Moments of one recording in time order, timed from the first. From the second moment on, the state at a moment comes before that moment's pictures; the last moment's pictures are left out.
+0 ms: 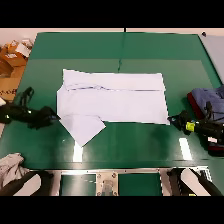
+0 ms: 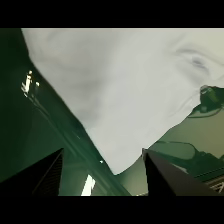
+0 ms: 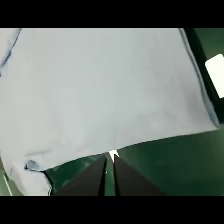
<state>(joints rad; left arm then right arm) 0.30 -1.05 0.68 0.96 -1.28 -1.38 -0.64 -0.92 0.37 -0.59 1.10 1.16</state>
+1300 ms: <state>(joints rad) -0.02 -0.92 0.46 0.81 -0.88 -1.44 -0.37 -1.10 0.39 -0.56 0.78 1.26</state>
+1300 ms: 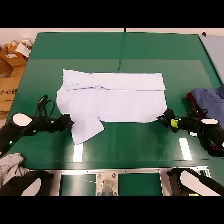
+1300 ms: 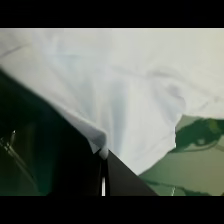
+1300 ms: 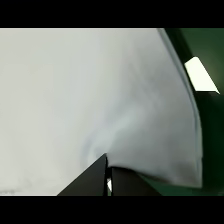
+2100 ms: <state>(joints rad) -0.02 -0.77 0.74 1.09 -1.21 -1.62 -0.48 -0.77 0.59 -0.87 1.08 1.46</state>
